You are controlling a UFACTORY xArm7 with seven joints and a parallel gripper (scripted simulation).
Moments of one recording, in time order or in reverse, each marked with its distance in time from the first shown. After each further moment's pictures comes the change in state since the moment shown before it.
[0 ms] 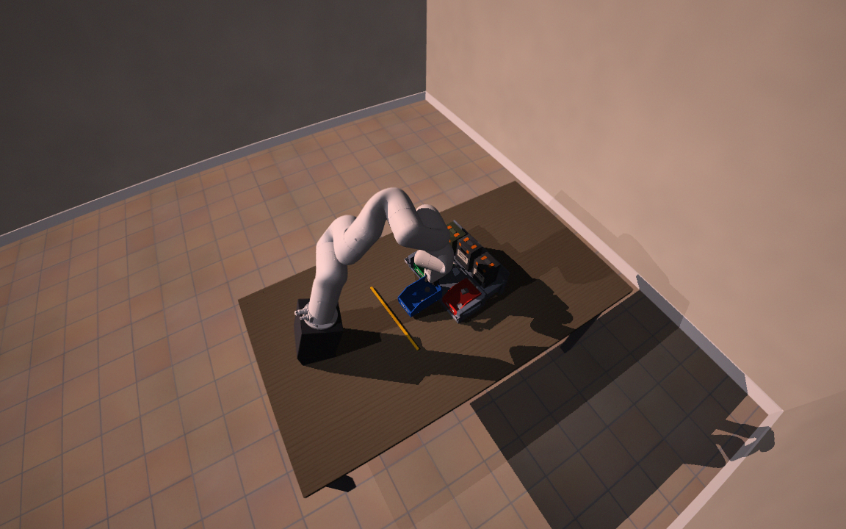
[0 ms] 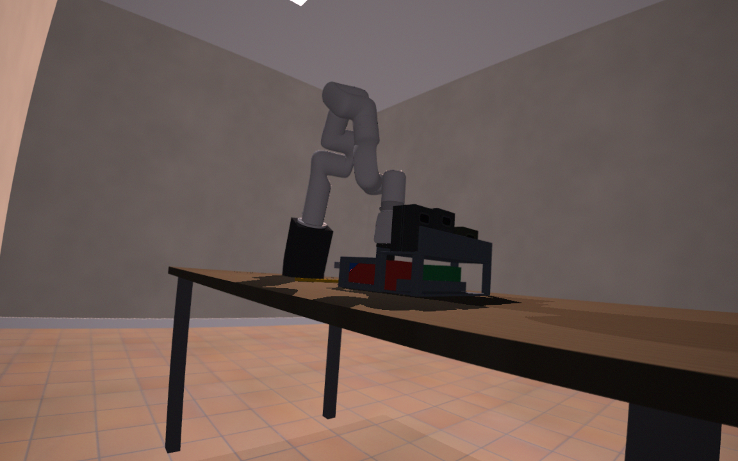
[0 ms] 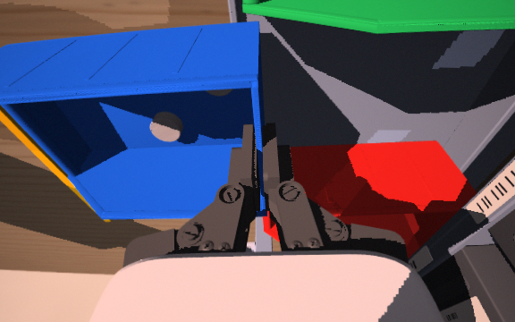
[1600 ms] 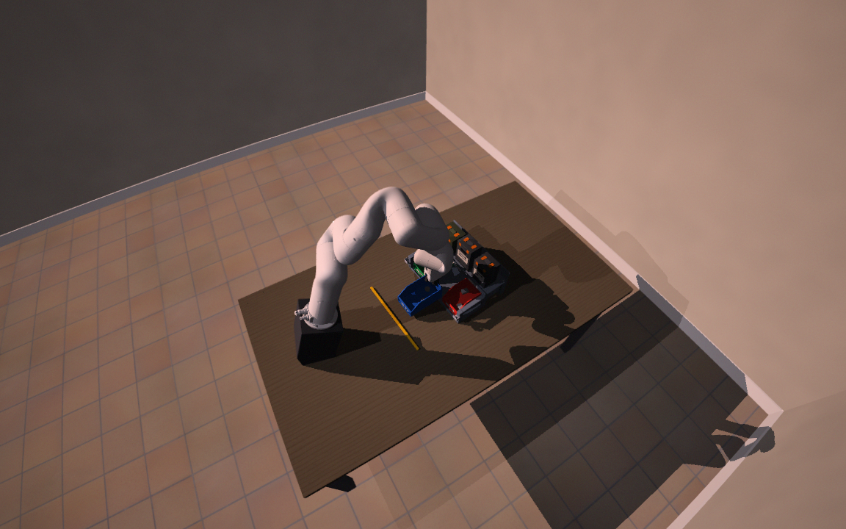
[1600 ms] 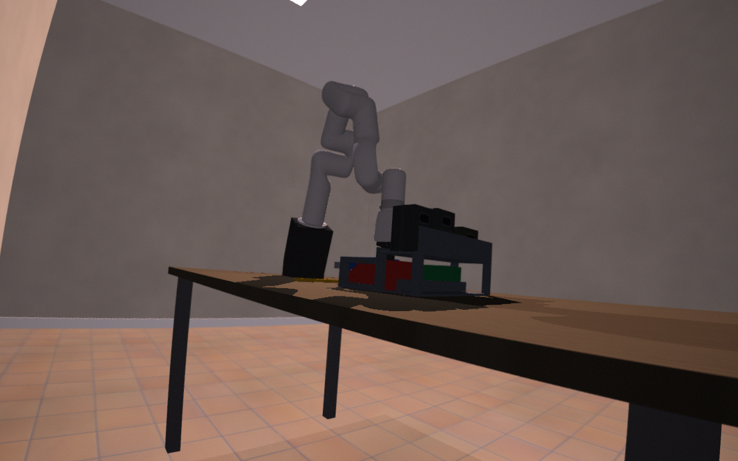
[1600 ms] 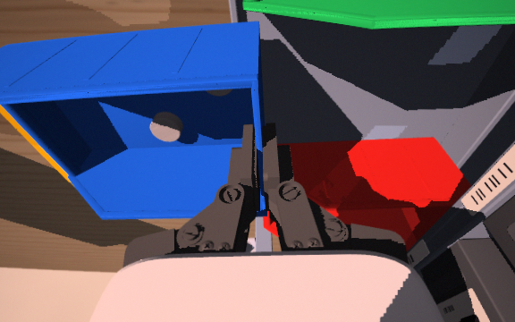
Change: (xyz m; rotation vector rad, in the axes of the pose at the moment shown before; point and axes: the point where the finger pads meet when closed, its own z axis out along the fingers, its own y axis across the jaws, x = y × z) arm 0.000 0.000 -0.005 0.000 0.000 0.000
